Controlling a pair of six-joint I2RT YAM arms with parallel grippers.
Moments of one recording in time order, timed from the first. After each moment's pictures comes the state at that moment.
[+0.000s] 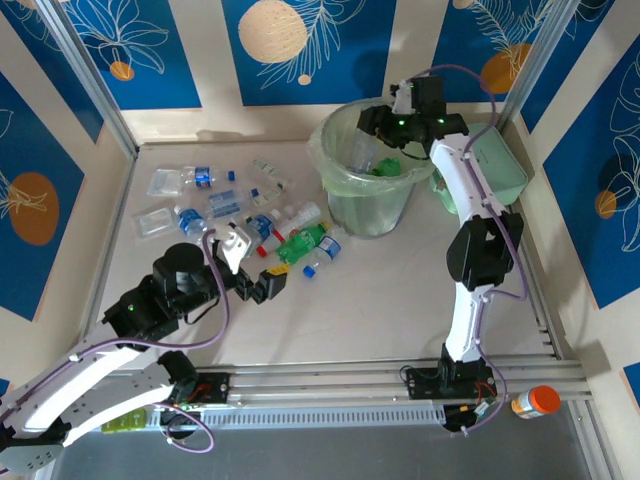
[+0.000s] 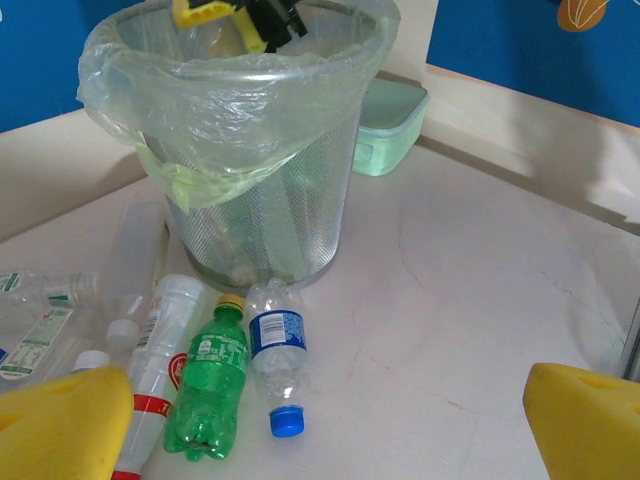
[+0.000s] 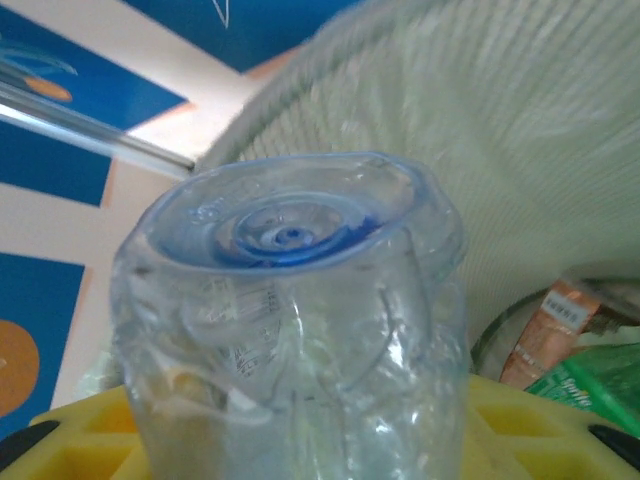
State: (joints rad) left arm -0.85 0.69 0.84 -0.41 -0.01 -0.04; right arm 0.19 2.04 2.09 -0.72 -0.55 0.51
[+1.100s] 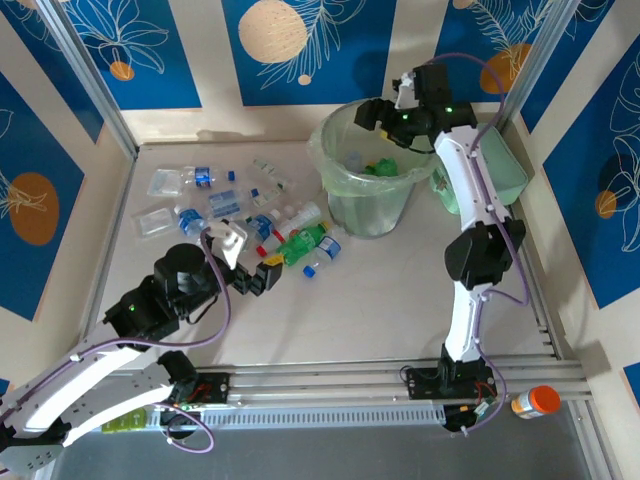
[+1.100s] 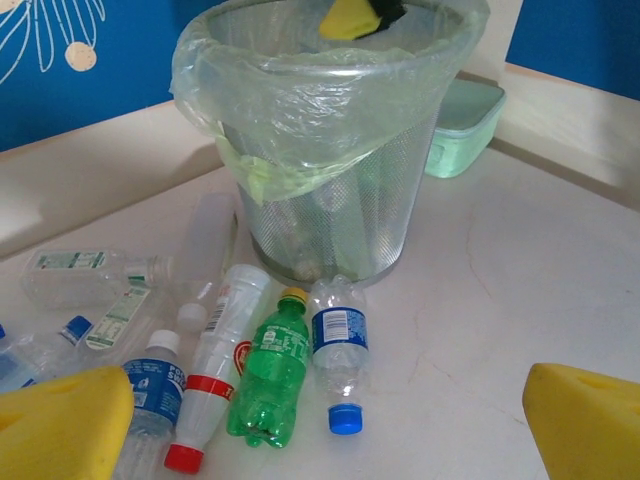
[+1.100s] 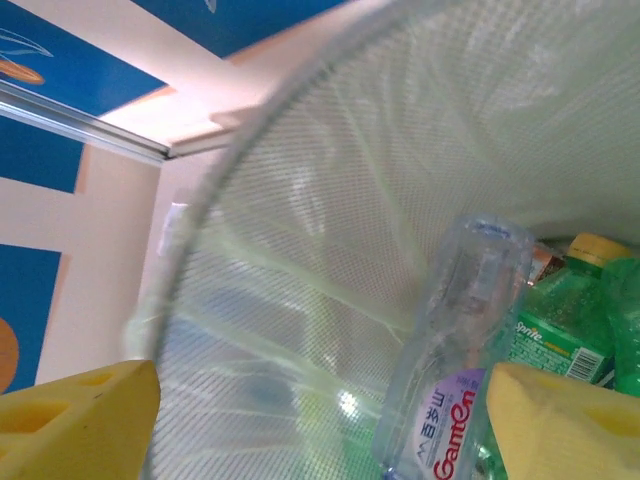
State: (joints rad) left arm -0.85 0.70 0.83 -0.41 -0.17 -0.04; right arm 0.18 2.00 2.28 -0.99 -0.47 0.46
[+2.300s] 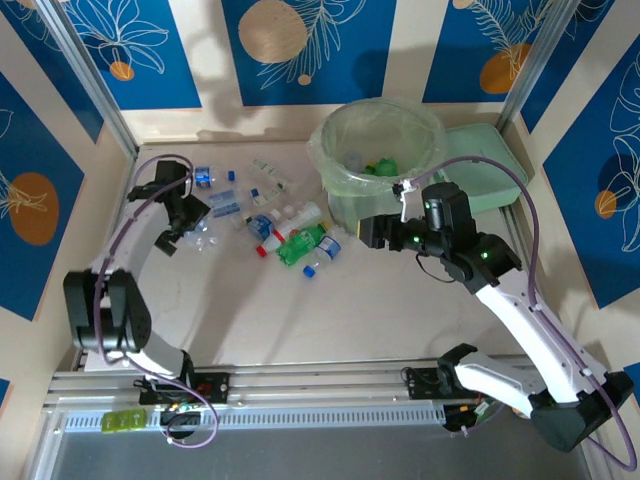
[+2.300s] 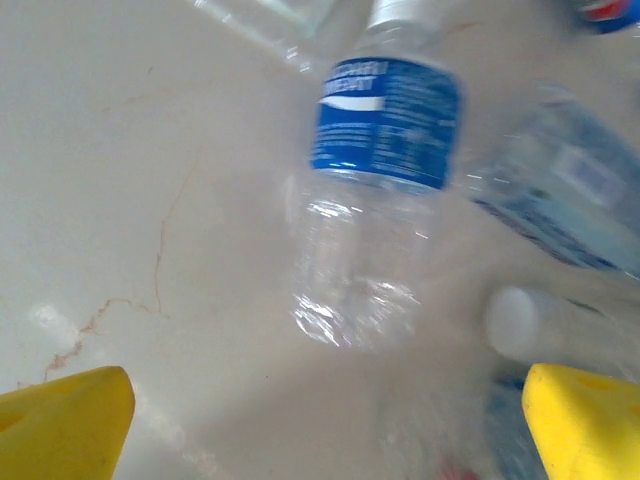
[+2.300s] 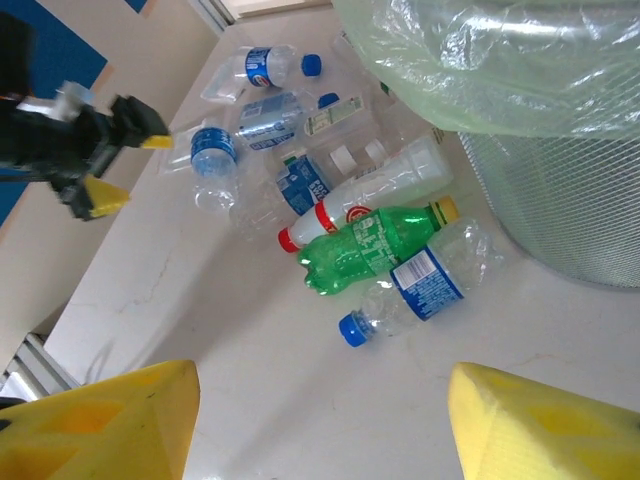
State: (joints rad) left arm 0.00 1.60 1.26 -0.90 -0.13 -0.96; right arm 0.51 0.98 1.11 -0.69 -0.26 0.41
